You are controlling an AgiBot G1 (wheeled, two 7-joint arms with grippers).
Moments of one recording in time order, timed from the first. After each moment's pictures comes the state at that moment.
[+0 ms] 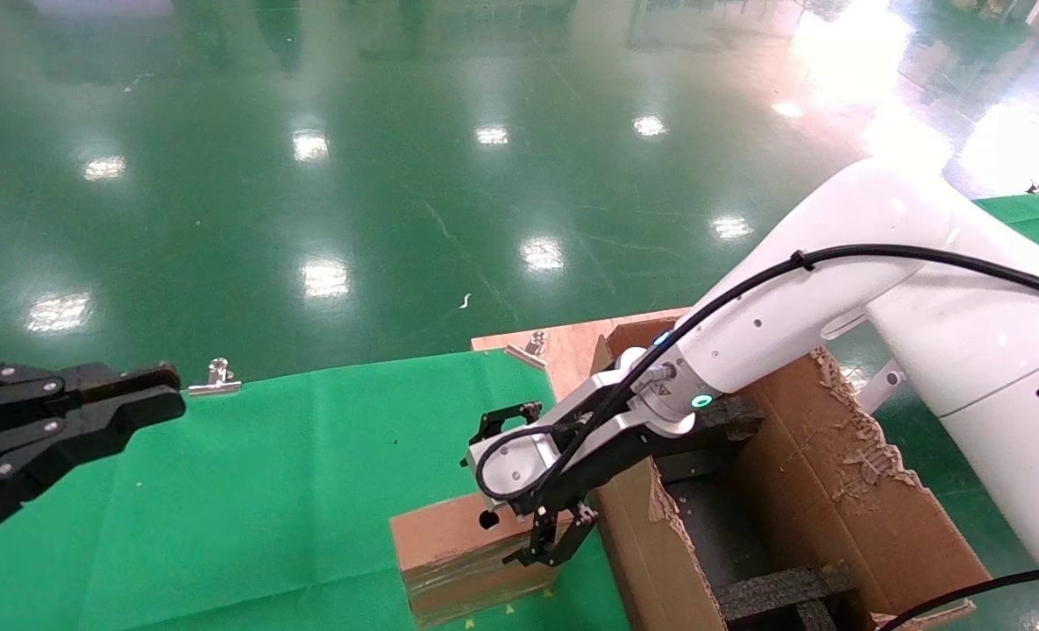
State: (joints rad) left arm -1.07 0.57 0.35 -1.22 0.65 1.43 -0.13; right arm 1.58 -0.98 -0.88 1.05 -1.62 -1.53 0.00
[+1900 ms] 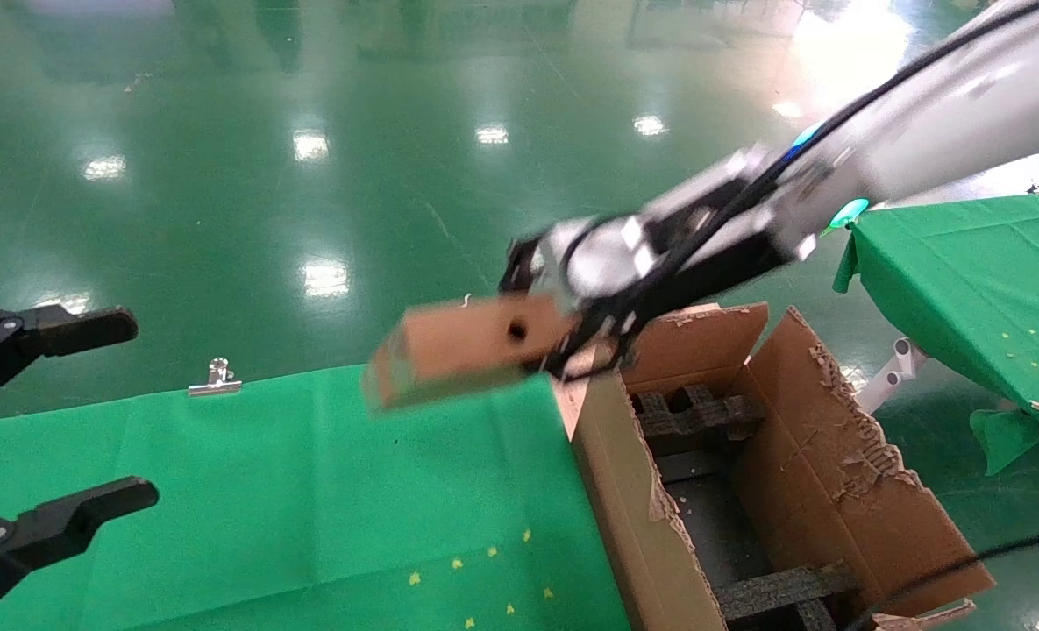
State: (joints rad) left arm -1.07 0.57 0.35 -1.22 0.65 1.43 -0.13; right arm 1.94 -0.87 -0.97 0.84 -1.36 -1.59 -0.19
